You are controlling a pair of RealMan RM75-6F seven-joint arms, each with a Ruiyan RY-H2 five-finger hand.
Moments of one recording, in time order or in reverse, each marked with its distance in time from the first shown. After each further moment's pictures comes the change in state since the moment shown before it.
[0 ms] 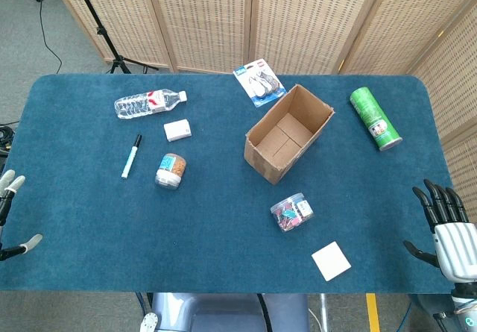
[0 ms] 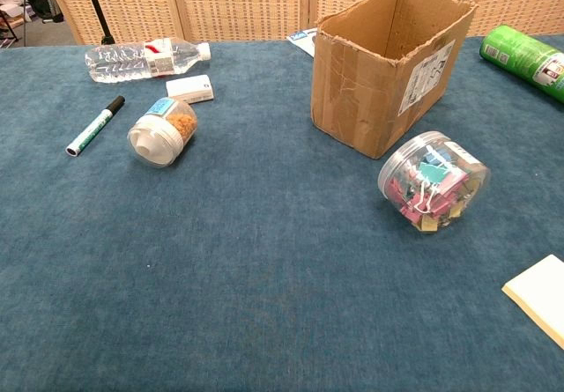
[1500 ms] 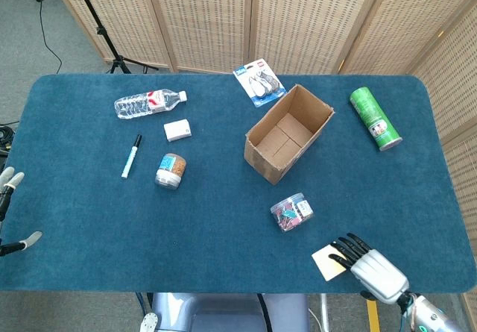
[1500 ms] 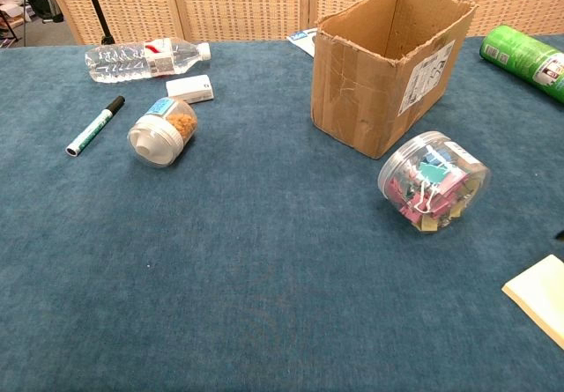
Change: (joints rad) left arm -0.017 0.017 -0.012 -0.014 -0.042 -0.046 -0.019; right arm 0.229 -0.029 -0.232 0.082 -0.340 -0.435 -0.061
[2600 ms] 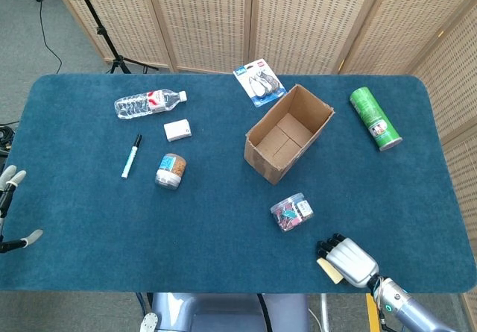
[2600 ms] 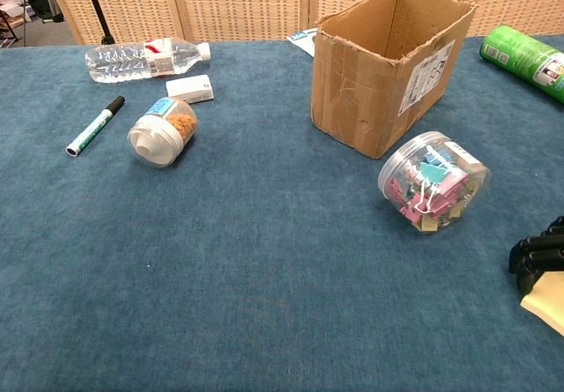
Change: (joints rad) left arm -0.016 0.003 -0.003 -0.002 -0.019 -0.036 0.001; right arm 0.080 -0.167 0.026 0.079 0.118 -0.095 -0.100
